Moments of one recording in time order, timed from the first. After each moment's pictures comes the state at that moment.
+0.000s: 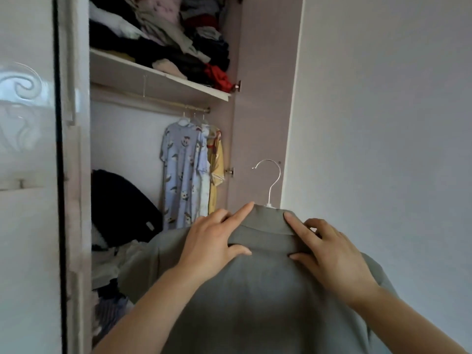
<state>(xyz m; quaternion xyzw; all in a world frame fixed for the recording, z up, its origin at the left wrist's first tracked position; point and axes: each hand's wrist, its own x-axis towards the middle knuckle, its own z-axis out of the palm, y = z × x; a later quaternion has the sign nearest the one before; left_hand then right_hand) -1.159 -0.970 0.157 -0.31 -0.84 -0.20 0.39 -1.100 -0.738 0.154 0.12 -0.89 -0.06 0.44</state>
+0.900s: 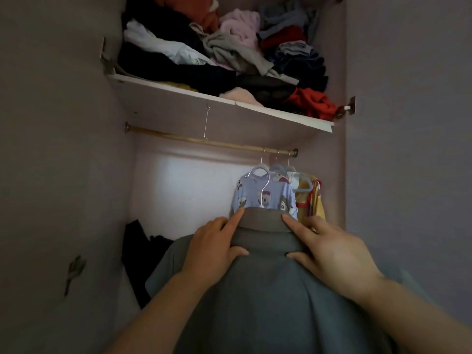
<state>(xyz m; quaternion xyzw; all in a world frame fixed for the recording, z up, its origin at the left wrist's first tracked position) -1.645 -1.117 0.248 -0.12 -0.89 -0.08 0.44 -1.642 -0.883 0.268 0.28 -0.80 -0.08 0.52</state>
